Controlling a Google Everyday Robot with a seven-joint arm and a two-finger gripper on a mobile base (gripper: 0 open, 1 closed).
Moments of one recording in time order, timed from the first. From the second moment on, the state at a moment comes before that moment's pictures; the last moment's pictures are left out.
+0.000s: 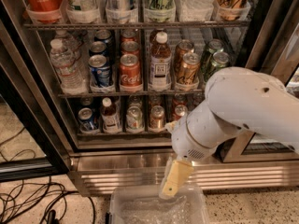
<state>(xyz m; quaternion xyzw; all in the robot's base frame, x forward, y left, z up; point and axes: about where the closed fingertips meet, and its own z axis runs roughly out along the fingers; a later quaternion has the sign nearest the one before) 0.400 -0.049 0.773 -0.64 0.73 0.13 0.19</state>
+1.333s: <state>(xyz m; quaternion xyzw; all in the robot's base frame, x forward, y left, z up) 0.446 0.023 0.685 -0.63 0.68 0.18 0.33</state>
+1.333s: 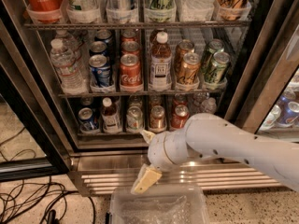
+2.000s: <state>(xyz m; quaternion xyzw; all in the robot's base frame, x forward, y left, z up) 0.514 0.059 0.630 -0.61 0.65 0.18 0.41</state>
